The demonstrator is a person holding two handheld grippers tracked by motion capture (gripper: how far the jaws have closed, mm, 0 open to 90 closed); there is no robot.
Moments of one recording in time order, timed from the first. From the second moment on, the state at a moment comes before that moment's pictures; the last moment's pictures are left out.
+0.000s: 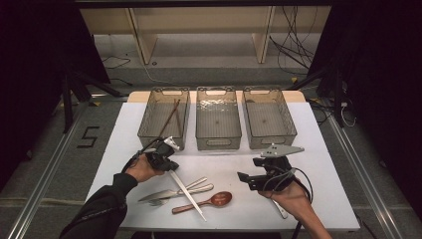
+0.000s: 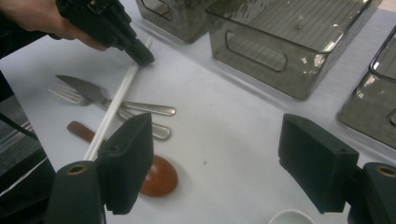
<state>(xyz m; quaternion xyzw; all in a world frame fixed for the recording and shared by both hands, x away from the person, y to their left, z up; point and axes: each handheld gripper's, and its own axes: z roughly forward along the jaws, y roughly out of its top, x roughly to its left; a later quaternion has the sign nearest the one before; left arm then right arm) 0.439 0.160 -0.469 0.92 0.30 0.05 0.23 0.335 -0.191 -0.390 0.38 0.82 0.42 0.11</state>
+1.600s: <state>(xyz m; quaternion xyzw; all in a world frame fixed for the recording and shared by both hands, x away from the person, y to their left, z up) 0.412 0.205 -0.466 0.91 0.36 0.02 0.20 0.335 -0.191 -0.388 0.38 0.82 0.42 0.11</state>
